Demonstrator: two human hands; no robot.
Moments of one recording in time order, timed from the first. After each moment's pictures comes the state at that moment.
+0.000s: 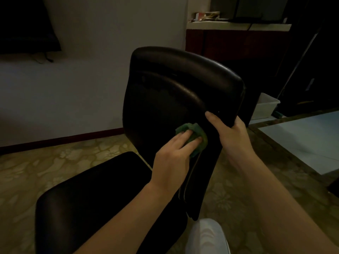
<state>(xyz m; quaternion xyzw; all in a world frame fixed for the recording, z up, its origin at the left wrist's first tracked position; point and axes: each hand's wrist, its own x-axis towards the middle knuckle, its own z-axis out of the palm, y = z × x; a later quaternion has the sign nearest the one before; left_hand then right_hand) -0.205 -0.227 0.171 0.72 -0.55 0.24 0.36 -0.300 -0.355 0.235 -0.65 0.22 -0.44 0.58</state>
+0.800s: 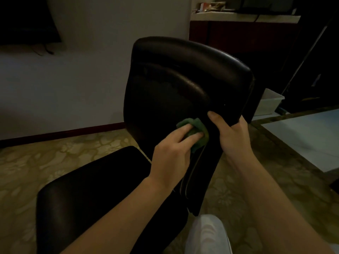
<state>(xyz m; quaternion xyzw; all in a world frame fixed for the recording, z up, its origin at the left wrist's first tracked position) -0.201 -0.223 0.174 0.72 -0.54 0.23 0.37 -0.292 -0.355 0.220 -0.66 0.21 -0.48 0.54</state>
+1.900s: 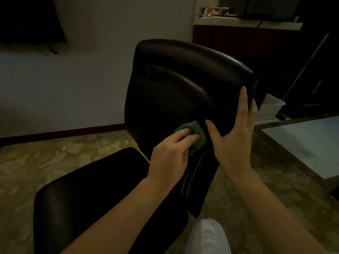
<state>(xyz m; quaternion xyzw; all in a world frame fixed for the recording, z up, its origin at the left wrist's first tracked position) -0.192 -0.215 0.176 0.73 -0.53 0.20 0.38 -0.291 -0.338 0.213 -0.78 0.22 -0.55 0.18</state>
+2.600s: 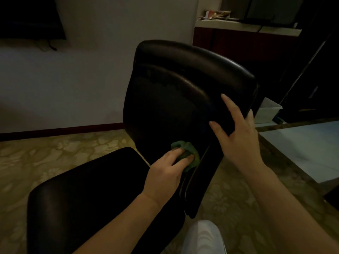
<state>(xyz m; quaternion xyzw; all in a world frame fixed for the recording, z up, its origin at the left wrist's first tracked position) -0.187 -0.208 0.120 0.70 -0.56 0.26 0.35 -0.303 -0.362 0.224 -0.85 0.21 -0.45 0.16</state>
